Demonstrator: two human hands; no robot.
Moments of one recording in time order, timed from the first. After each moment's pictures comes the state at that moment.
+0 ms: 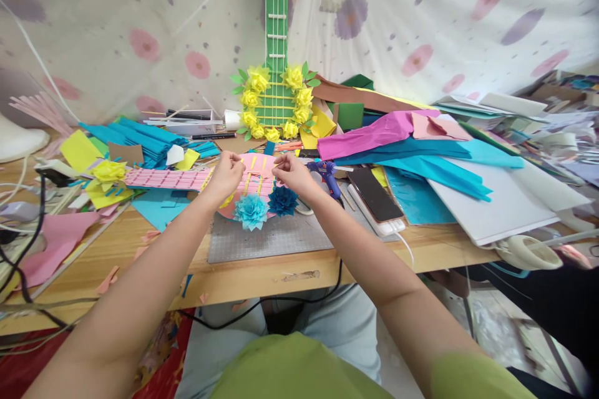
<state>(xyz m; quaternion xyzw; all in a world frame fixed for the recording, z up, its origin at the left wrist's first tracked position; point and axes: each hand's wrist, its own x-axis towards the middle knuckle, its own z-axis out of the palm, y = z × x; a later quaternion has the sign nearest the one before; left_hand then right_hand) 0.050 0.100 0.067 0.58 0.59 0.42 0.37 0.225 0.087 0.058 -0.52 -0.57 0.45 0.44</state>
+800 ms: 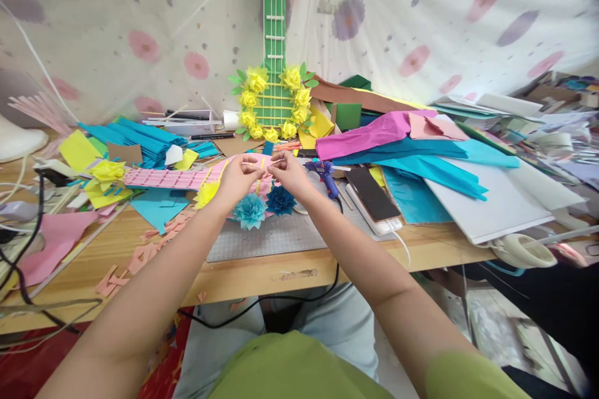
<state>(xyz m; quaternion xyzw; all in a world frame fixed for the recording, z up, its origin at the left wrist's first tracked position) 0.075 0.083 0.066 0.58 0.52 0.45 0.43 0.217 0.083 0.063 -0.53 -0.55 0.44 0.47</state>
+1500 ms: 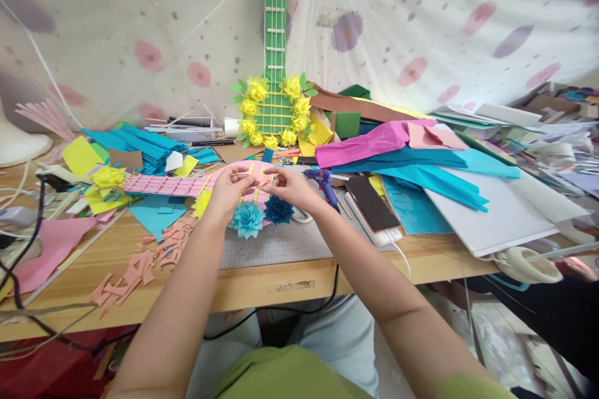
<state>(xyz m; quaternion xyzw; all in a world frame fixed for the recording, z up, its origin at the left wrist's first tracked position) 0.079 0.059 0.093 0.39 0.52 0.53 0.55 0.235 0.074 0.061 -0.46 -0.67 0.43 0.39</state>
